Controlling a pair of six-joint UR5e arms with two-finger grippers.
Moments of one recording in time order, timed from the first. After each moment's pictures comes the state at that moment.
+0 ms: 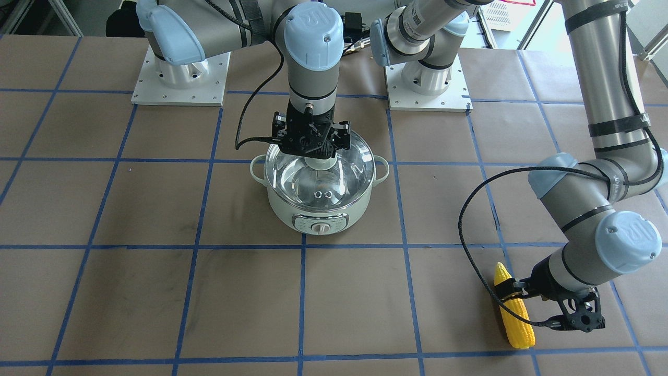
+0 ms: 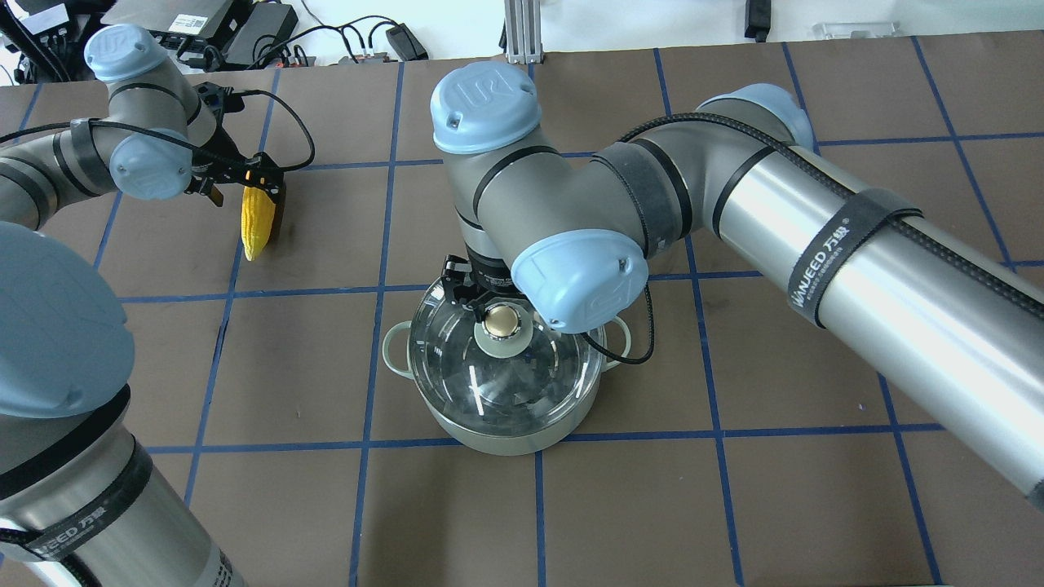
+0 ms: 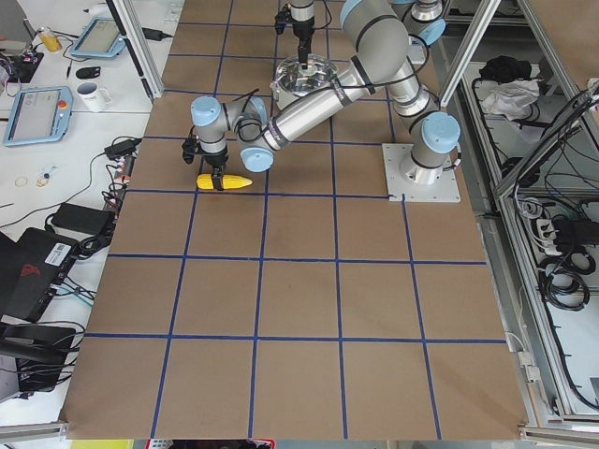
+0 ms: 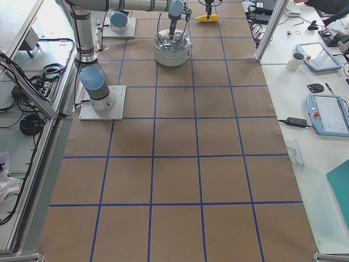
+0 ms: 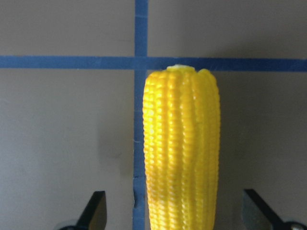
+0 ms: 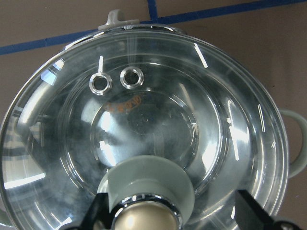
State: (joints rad) left arm -1.27 -2.19 -1.50 -0.98 1.59 0.26; right arm 2.06 -1.32 1.63 -1.78 -1.53 0.64
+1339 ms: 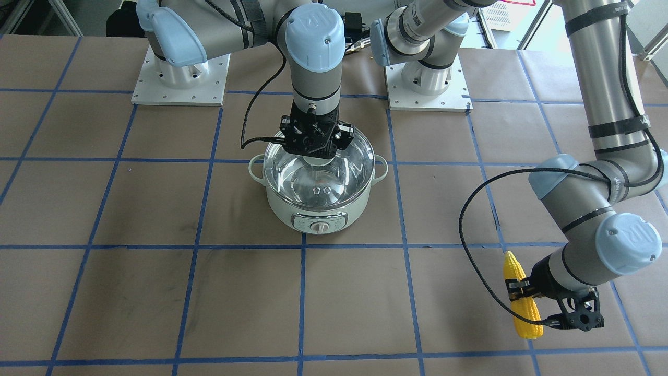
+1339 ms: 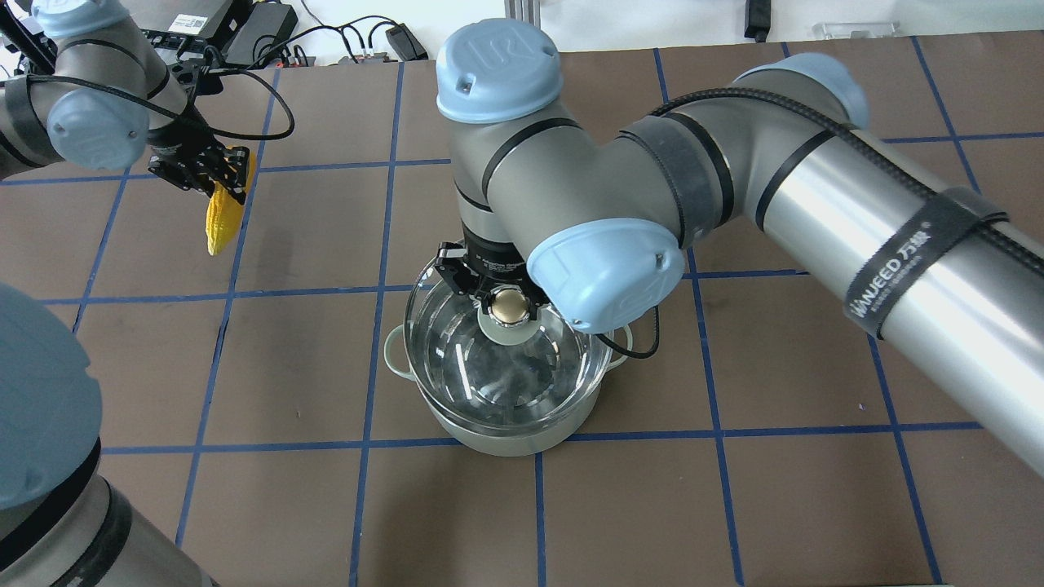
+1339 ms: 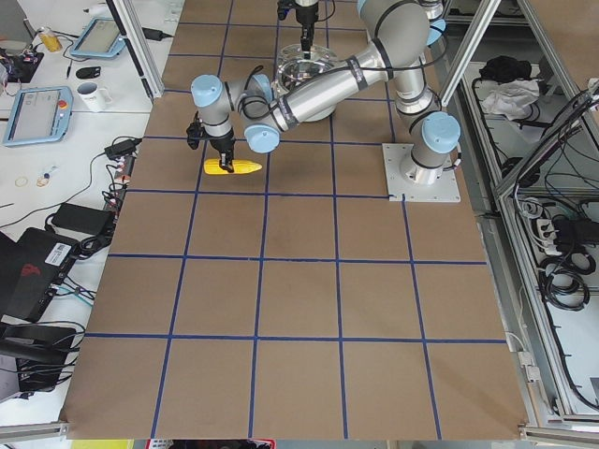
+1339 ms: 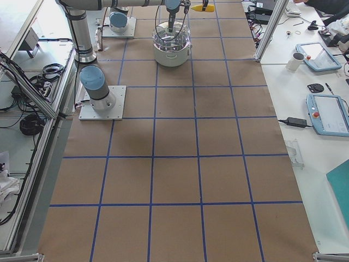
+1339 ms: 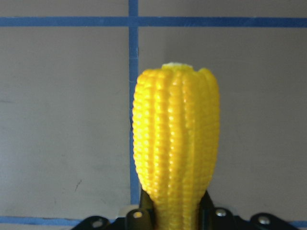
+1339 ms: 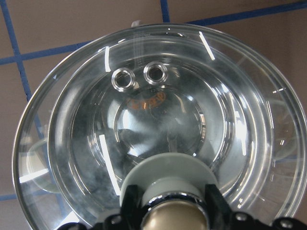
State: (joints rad) left arm -1.28 -2.06 -1.49 -1.20 1.60 0.27; right arm 2.05 -1.40 1.61 -1.75 -1.49 0.63
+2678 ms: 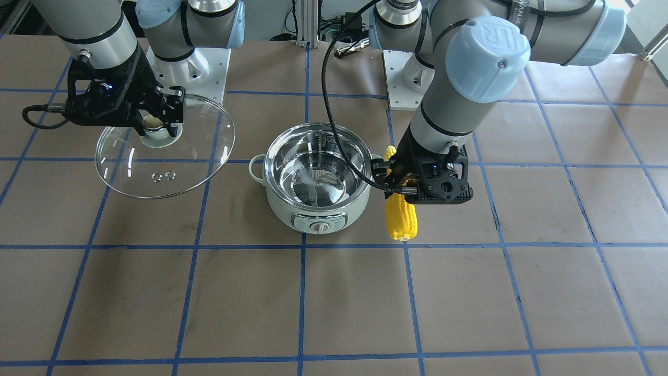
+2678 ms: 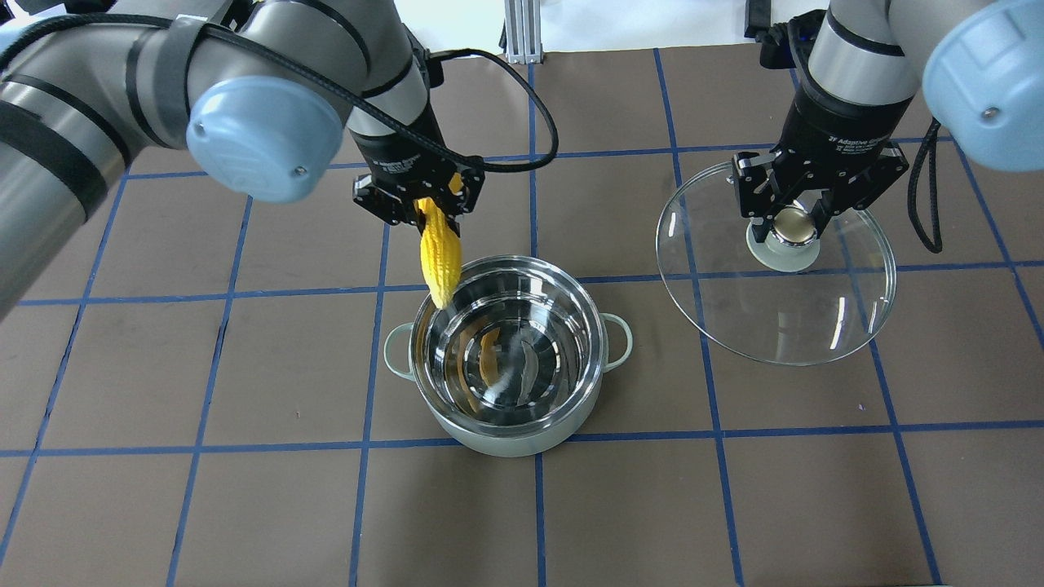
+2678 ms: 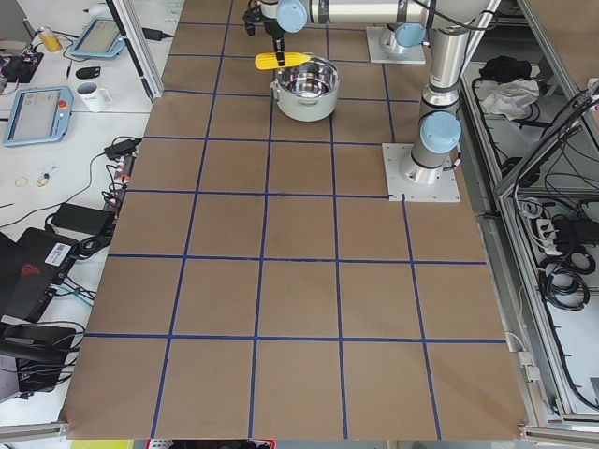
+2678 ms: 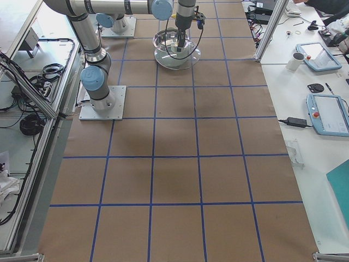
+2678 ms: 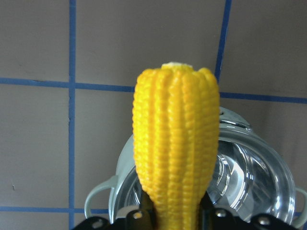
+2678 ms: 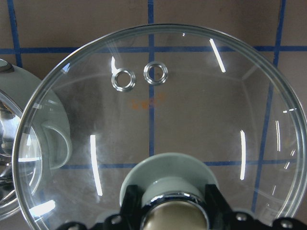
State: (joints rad) left arm -1.80 -1.77 -1.53 -1.48 1.48 -0.32; right arm 1.56 -1.59 1.60 -1.46 -1.60 -0.01
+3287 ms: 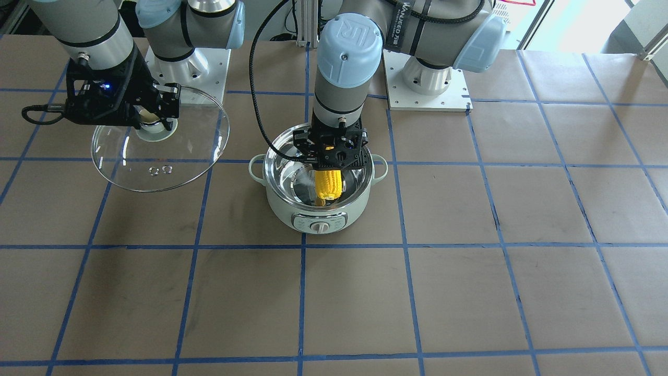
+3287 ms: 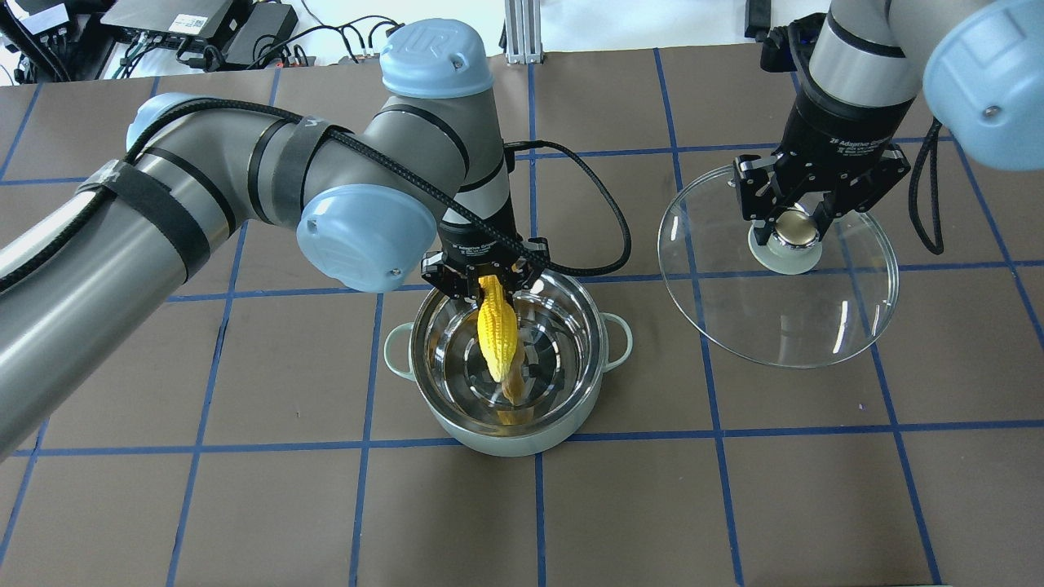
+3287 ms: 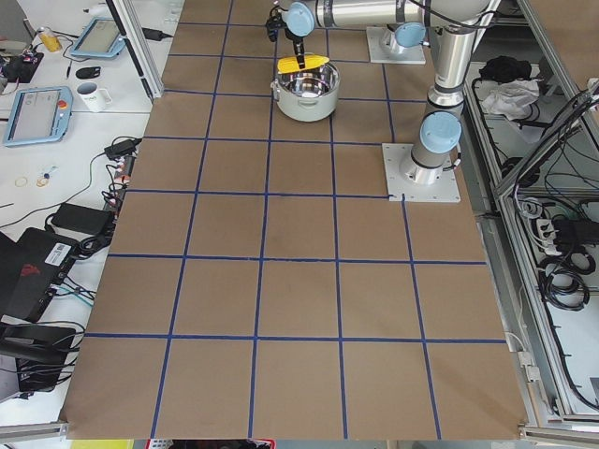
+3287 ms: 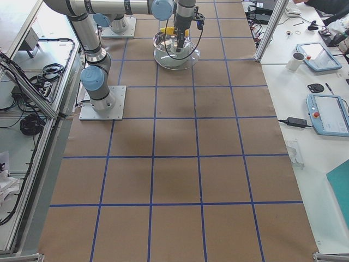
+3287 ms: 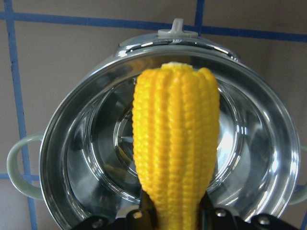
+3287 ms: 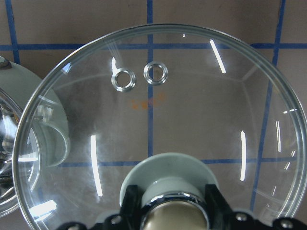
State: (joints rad) left arm -1.93 -1.78 -1.66 -1.42 1.47 -0.44; right arm 1.56 -1.59 1.60 -1.45 -1.61 -0.01
